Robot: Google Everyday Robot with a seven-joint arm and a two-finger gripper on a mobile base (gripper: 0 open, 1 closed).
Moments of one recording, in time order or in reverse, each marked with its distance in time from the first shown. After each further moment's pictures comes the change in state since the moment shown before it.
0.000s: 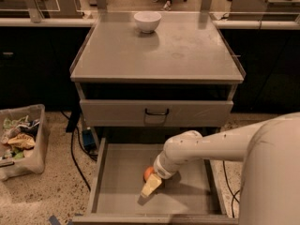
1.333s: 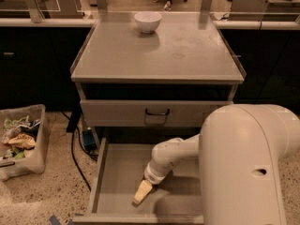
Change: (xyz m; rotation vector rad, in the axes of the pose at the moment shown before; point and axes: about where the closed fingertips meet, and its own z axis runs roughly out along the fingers) arm -0.003 0.010 0.090 -0.091 0.062 0.021
